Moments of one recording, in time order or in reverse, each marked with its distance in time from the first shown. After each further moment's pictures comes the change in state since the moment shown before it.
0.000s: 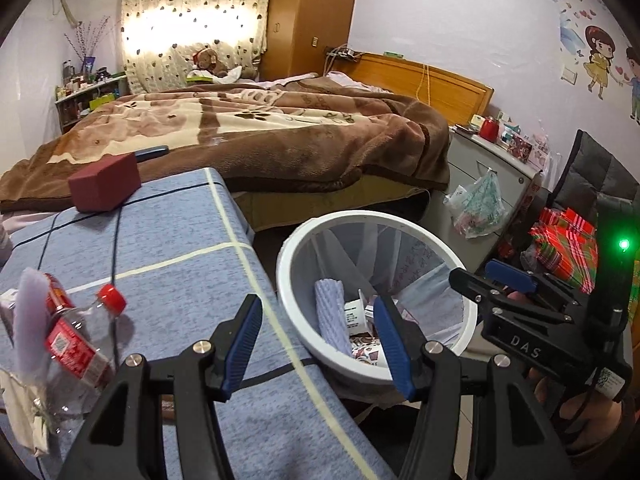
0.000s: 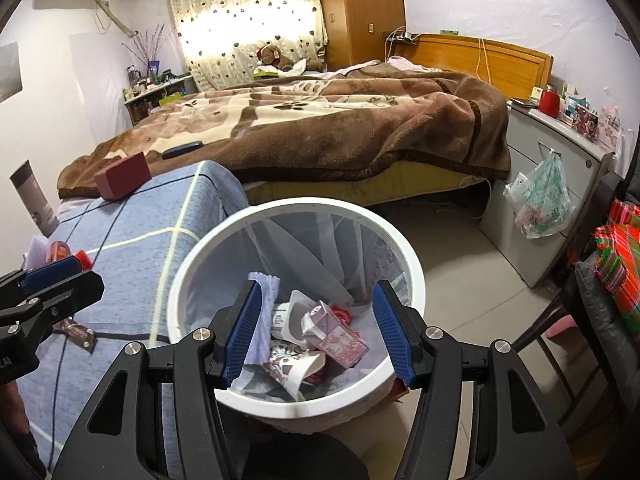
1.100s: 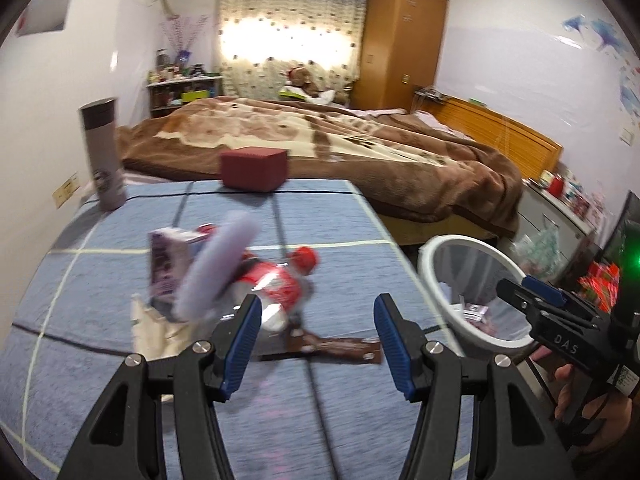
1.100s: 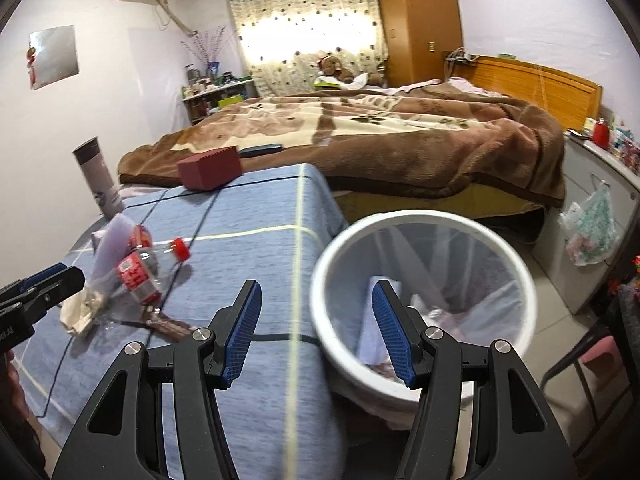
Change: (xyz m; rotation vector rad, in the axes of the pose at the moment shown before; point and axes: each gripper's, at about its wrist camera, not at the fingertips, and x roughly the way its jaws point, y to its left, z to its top) left arm -0.099 0.125 -0.056 -0.205 -0.114 0.233; right arm -0.015 0.093 -0.012 -0.093 -0.048 0.177
